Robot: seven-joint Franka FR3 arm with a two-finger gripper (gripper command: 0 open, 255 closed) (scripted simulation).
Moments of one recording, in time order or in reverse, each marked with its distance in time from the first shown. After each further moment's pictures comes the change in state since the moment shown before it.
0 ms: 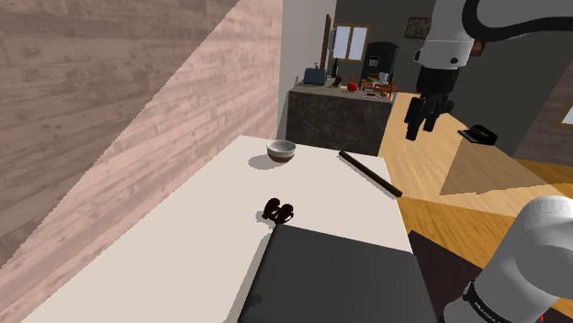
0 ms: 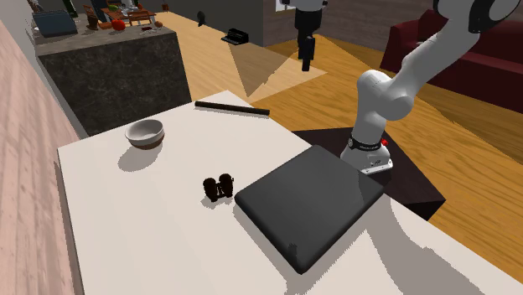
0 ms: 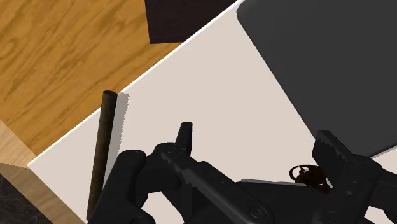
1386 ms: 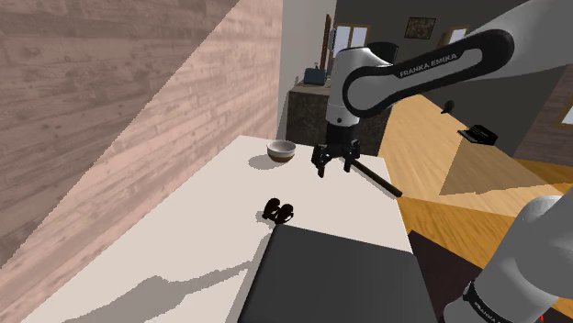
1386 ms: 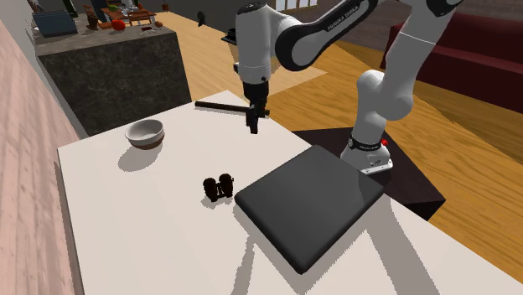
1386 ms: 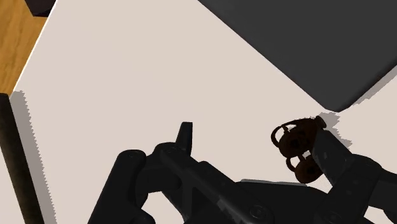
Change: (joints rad) arm 0.001 0.551 0.188 0.034 0.113 0.513 0.433
